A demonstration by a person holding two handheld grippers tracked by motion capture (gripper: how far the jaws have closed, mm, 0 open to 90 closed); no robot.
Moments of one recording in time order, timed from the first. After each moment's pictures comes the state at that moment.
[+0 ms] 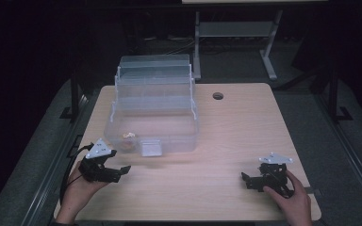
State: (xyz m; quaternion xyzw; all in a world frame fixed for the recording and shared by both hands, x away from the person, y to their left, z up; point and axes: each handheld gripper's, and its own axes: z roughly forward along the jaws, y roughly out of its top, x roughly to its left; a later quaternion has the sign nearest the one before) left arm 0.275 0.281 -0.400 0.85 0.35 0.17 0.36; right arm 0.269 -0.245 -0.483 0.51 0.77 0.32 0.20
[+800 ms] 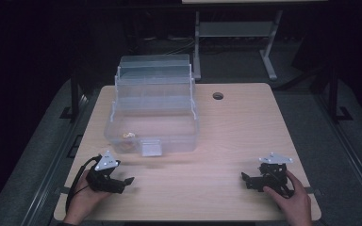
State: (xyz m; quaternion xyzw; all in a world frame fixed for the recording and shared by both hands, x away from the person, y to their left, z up) left arm 0.270 0.278 -0.447 0.87 0.34 0.16 0.33; right arm 0.269 -0.245 -0.483 0.51 0.77 0.32 0.20
